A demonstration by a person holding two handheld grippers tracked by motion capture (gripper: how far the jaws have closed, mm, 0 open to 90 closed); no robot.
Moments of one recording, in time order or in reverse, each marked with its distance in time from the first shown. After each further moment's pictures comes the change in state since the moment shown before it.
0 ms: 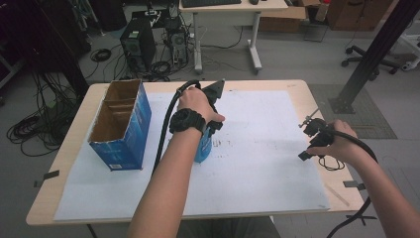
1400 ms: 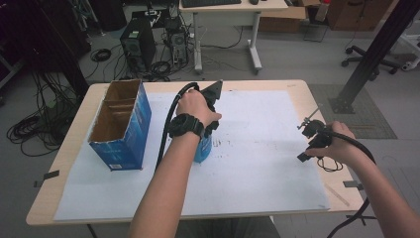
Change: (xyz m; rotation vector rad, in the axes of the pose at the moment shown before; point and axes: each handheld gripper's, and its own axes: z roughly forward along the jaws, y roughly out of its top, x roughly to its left) left arm 0.003 0.002 0.006 0.005 -0.048 -0.046; right arm 0.002 0.001 0.005 0.009 0.004 -0.006
